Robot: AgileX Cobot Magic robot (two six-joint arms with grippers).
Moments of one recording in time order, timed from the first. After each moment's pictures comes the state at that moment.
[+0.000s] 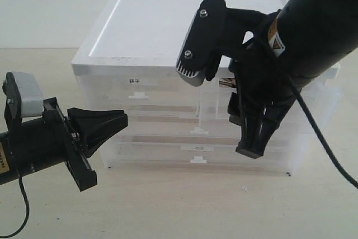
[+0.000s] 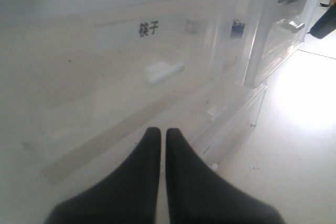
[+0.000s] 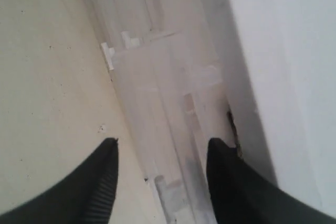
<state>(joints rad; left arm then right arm) -0.22 1.70 -0.32 0.78 -1.22 -0.24 0.84 1.38 -1.10 -0.30 0.93 -0.33</state>
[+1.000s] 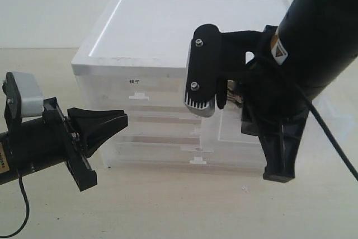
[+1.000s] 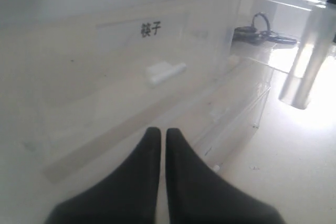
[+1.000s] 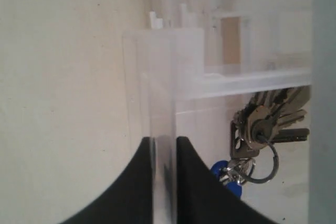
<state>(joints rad) -0.22 1.70 -0.32 0.78 -1.22 -0.24 0.84 1.37 -1.11 -0.18 1.06 -0.58</state>
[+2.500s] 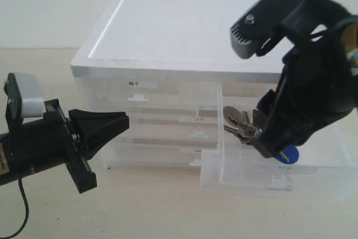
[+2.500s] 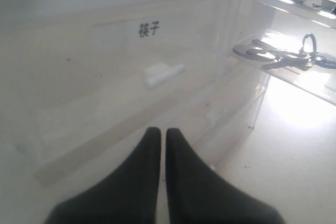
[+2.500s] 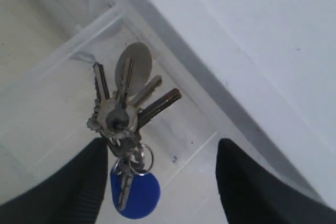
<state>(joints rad) -0.22 1.70 -0.32 0.80 -1.22 -0.27 0.84 1.18 -0.95 -0.37 0.90 0.15</state>
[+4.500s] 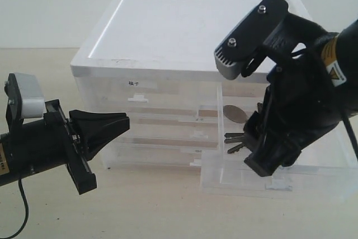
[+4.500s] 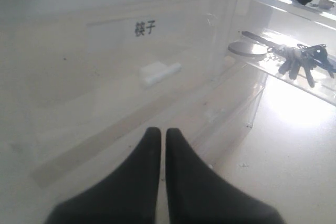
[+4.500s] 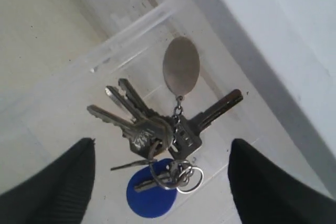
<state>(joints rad) -0.22 1.70 -0.32 0.81 -1.22 -0.27 0.84 1.21 -0.93 -0.28 0.88 0.03</state>
